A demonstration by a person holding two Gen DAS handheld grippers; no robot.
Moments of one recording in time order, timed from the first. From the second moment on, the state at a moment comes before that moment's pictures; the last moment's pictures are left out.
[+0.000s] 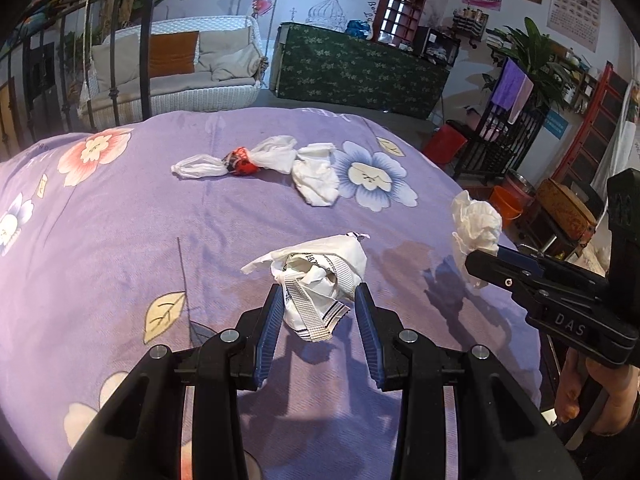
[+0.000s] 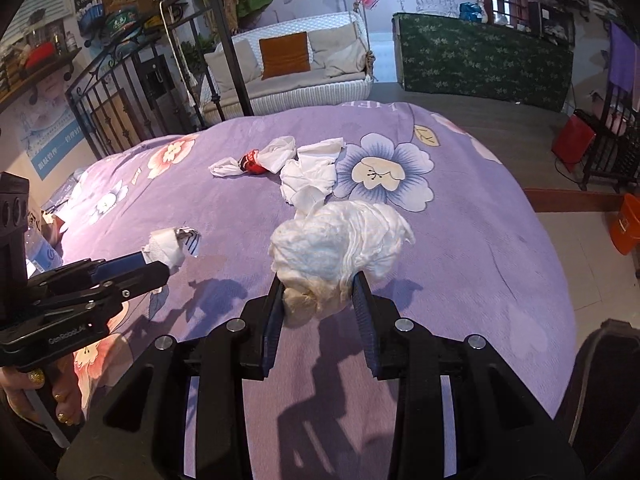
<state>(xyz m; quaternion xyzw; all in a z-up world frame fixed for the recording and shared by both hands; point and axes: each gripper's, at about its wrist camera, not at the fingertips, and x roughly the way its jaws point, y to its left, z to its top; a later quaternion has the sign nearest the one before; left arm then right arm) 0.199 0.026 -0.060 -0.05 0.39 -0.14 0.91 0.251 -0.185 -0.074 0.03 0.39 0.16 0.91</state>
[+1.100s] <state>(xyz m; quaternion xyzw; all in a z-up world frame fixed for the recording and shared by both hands) 0.142 -0.125 -0.054 0.00 0.38 -0.31 0.87 0.092 -0.412 -0.087 0.14 0.37 -0.10 0.91</state>
